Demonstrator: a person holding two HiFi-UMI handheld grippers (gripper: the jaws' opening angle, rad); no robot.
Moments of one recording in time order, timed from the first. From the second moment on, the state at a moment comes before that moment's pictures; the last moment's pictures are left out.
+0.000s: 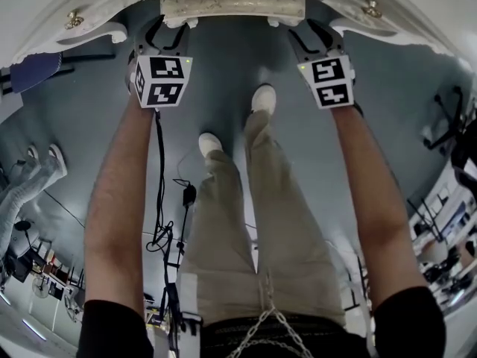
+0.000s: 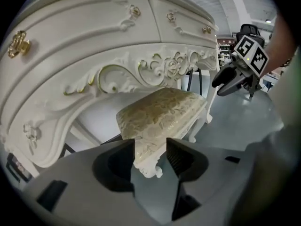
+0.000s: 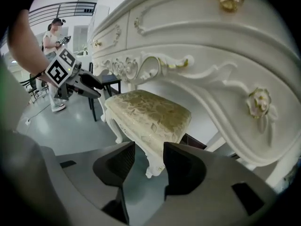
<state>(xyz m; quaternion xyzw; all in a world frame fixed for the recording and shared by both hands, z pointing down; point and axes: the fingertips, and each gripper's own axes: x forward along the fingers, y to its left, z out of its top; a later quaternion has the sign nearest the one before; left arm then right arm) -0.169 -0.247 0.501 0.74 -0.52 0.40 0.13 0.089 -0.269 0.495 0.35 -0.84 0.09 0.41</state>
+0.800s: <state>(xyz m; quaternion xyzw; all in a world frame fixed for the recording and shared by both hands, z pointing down) -0.197 -0.274 0.572 0.72 -0.47 0.49 0.17 0.105 -0.317 0.580 0.31 -0.78 0.09 0.54</state>
